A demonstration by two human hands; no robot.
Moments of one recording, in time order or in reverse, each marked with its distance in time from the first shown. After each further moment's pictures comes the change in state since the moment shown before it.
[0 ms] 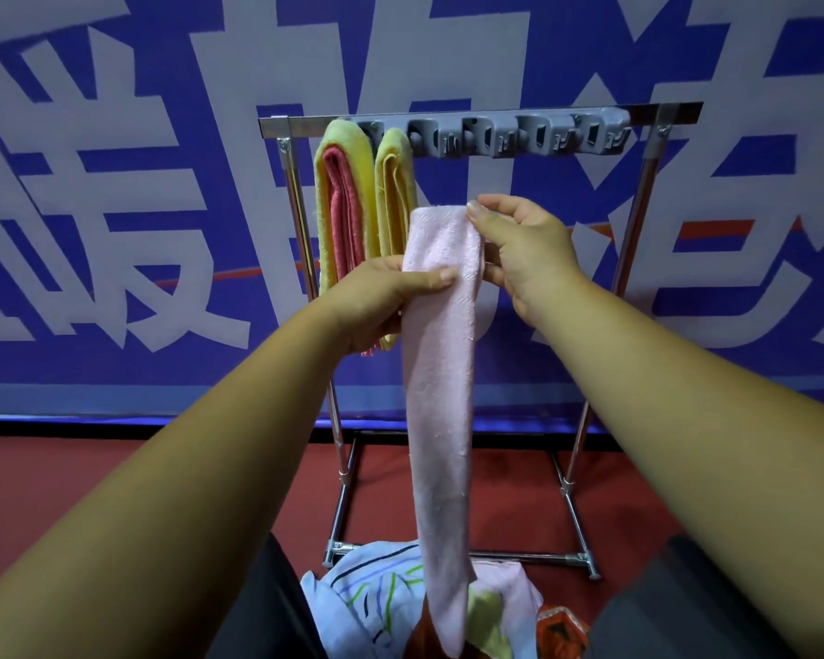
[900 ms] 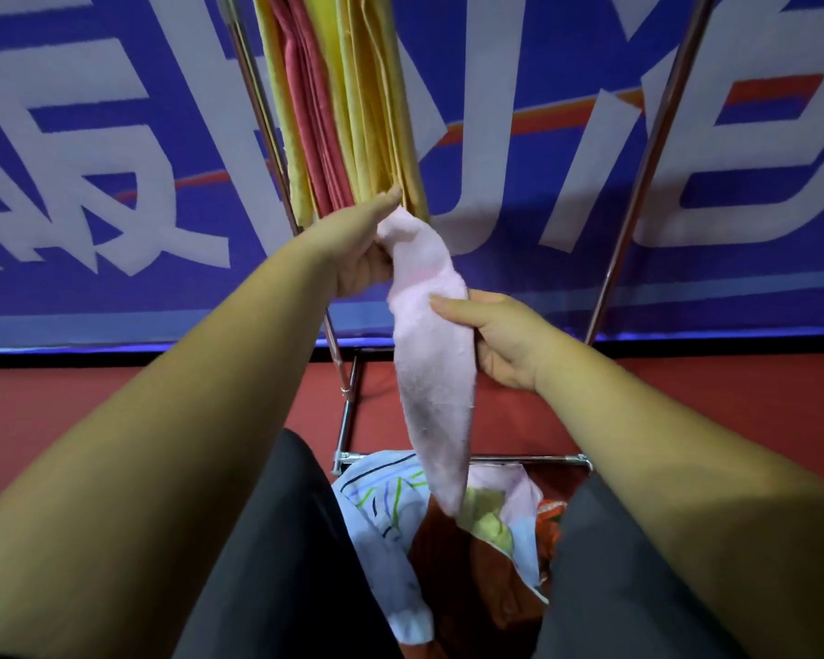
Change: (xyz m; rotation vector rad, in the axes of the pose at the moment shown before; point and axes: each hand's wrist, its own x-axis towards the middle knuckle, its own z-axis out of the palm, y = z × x) left_hand 0.041 -0.080 -0.005 -0.213 0.199 -0.277; right_hand -0.062 0.175 -0.042 0.113 -0.342 0.525
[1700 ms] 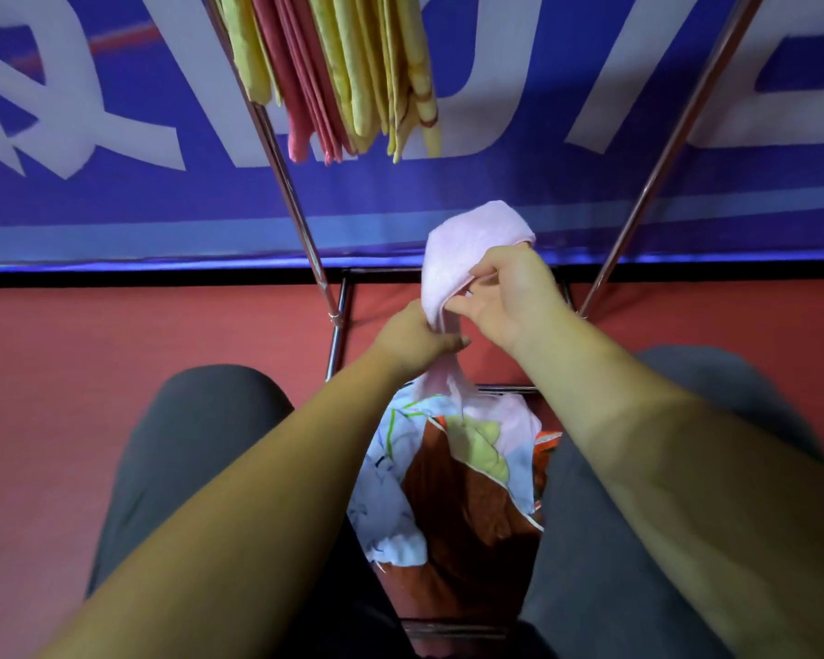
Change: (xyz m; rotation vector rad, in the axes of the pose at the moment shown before) left_hand 0.039 -0.241 0.024 0.668 -0.076 -0.021; right_hand 0.061 0.072 -0.024 0.499 0.408 0.093
